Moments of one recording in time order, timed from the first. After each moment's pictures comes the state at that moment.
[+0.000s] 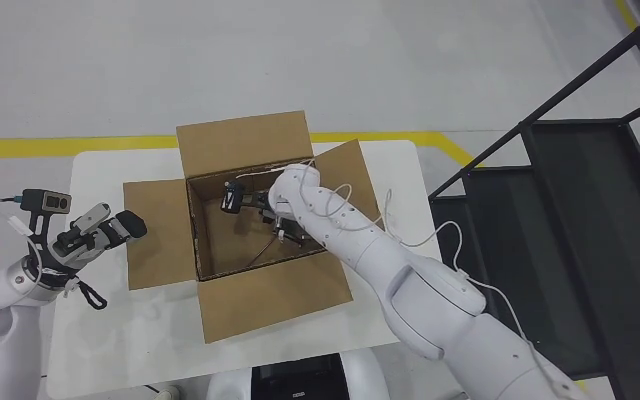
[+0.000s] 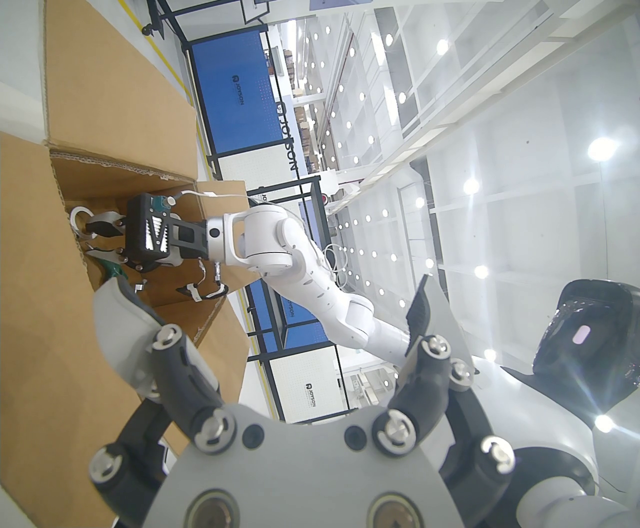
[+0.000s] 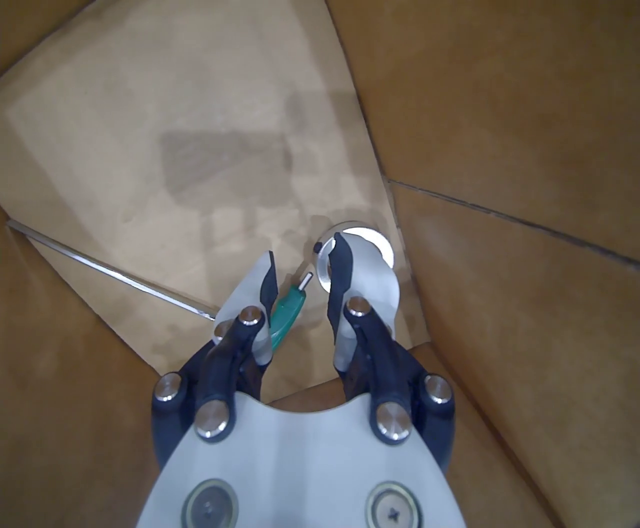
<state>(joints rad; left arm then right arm) 1.52 -1.00 -1.84 -1.61 -0.63 -0.29 -1.16 -0.52 -1.77 0.66 -0.56 -1.44 -0.53 0.67</state>
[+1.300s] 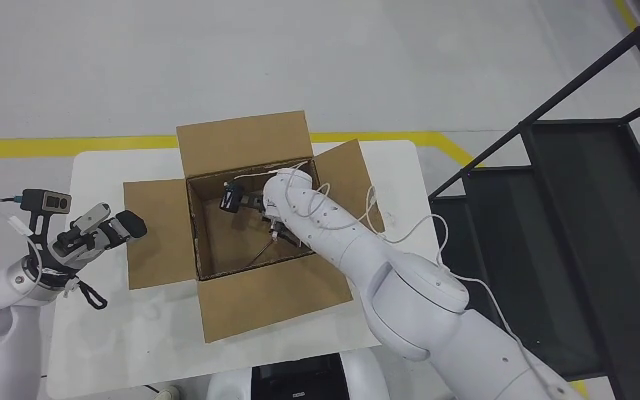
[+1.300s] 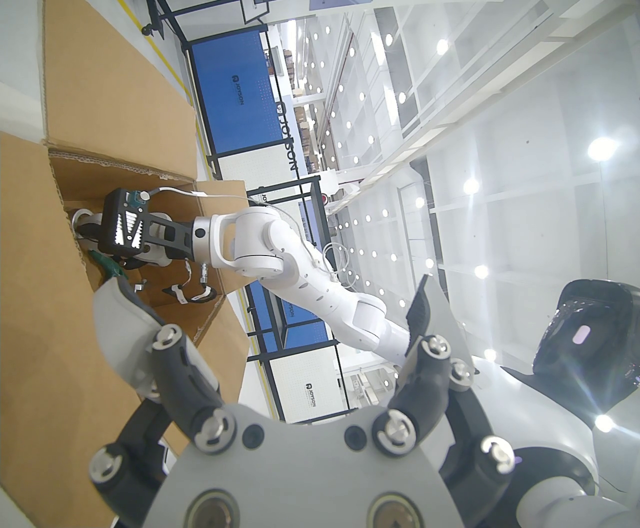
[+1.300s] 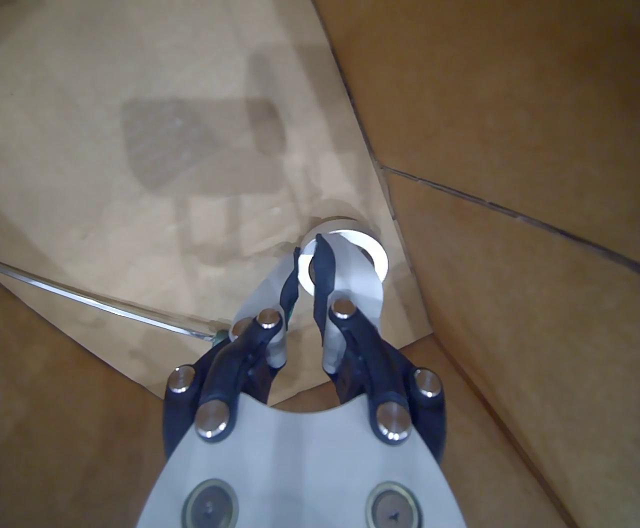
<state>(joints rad) 1.52 -1.00 -1.84 -1.61 -0.63 -0.29 -1.16 -0.45 -1.88 0.60 -0.32 -1.43 -0.44 0.62</state>
